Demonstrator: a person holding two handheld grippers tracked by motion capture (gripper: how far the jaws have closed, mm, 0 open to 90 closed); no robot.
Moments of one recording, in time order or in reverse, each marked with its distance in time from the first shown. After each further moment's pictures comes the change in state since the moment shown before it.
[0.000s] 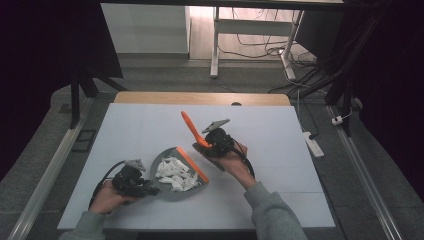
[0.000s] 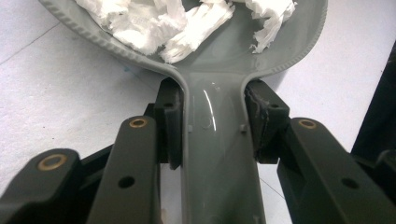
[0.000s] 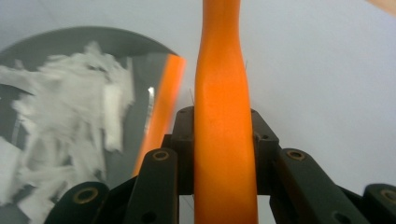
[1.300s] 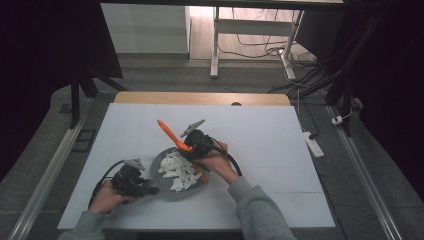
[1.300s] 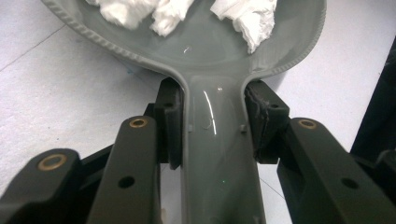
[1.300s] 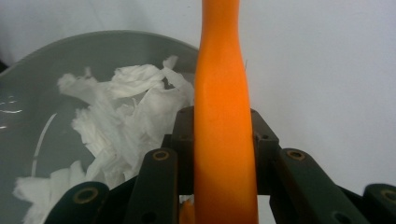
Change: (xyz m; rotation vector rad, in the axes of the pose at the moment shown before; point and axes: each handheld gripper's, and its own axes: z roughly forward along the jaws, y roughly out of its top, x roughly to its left) left arm 0.001 0.000 -0.002 -0.009 -0.002 -0.004; right arm 0.031 0.027 0.046 0.049 0.122 -0.152
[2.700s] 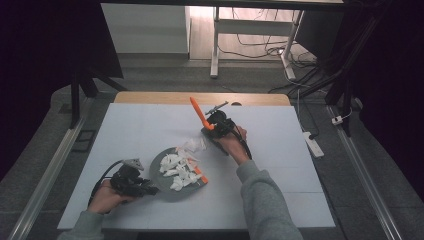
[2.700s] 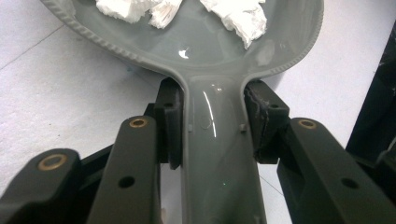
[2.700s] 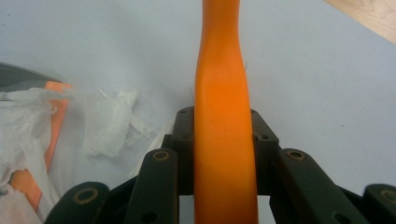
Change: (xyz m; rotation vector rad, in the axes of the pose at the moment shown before) left arm 0.001 -0.001 -0.003 -0.002 -0.010 -0.001; right arm -0.091 -0.014 -0.009 0.035 -0.217 0.223
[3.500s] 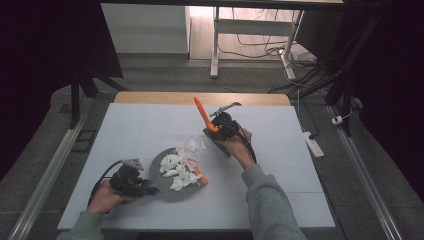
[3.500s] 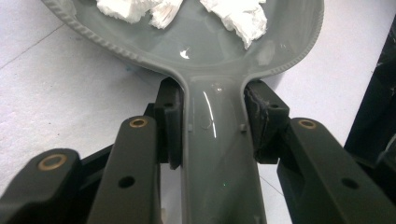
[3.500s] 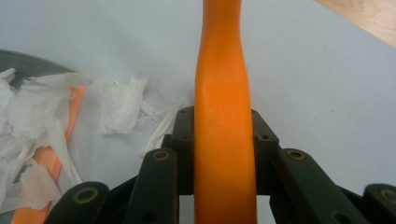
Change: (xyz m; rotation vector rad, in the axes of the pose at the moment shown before) left arm 0.000 -0.001 -0.001 0.000 -0.001 0.002; right arm -0.001 -0.012 -0.020 -0.032 0.010 0.003
